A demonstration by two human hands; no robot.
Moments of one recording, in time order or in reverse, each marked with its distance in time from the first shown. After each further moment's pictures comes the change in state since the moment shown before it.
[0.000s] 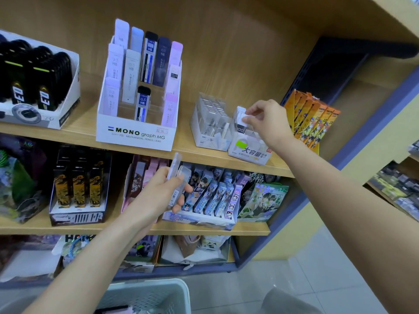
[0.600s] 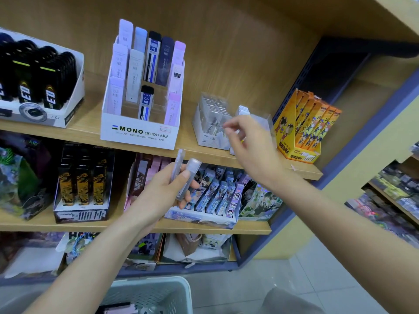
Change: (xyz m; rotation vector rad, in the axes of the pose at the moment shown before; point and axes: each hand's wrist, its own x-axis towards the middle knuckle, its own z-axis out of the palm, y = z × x) left_hand -0.006 -0.001 -0.002 0.078 -0.075 0.143; right_hand -0.076 -0.054 0.007 0.127 -0.067 -0.187
